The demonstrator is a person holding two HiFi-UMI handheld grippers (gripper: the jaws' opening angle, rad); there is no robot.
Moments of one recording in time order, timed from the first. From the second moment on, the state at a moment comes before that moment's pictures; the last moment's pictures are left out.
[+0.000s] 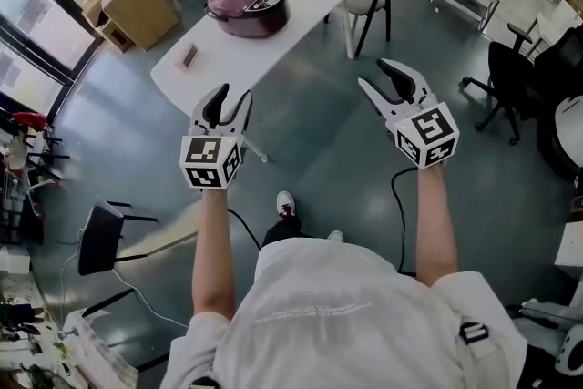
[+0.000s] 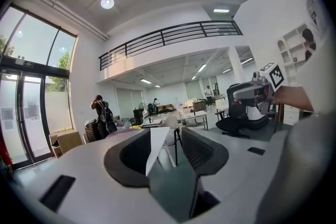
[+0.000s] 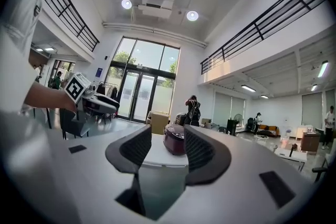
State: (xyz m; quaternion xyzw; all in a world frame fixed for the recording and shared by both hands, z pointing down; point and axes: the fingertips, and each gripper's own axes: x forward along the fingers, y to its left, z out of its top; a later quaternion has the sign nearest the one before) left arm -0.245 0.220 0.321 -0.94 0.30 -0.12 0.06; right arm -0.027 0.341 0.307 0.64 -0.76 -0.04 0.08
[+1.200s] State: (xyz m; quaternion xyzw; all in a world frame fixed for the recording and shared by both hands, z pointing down) left arm -0.207 0.009 0.367 -0.95 0.29 -0.14 0.01; right arm 0.023 0.148 0.330 0.67 -0.74 0.02 0.08
